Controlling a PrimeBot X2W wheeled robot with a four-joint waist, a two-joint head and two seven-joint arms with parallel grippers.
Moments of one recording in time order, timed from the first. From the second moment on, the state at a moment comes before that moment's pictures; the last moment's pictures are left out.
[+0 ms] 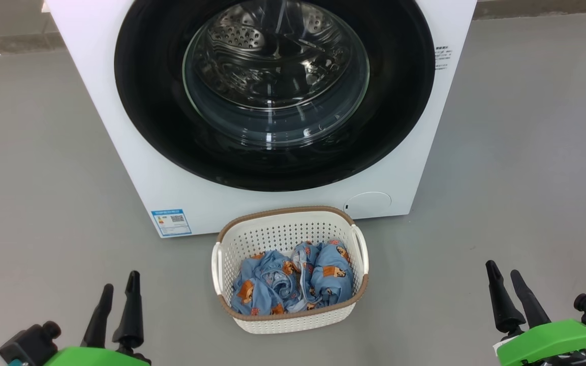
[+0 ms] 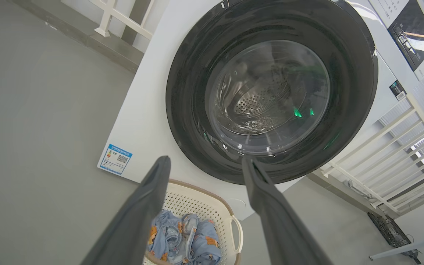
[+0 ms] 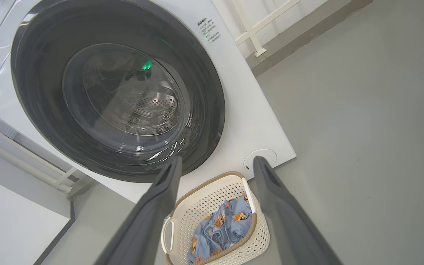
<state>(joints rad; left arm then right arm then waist) -0.05 0.07 -0.07 0.21 -0.78 -0.12 -0.09 -0.05 -0.10 -0.09 0.25 0.73 0.13 -0.07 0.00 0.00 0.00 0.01</state>
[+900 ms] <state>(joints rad) -0.05 0.07 -0.11 0.25 -0.49 -0.12 -0.16 -0.05 -0.10 -0.04 0.21 0.42 0.13 -0.09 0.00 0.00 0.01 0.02</state>
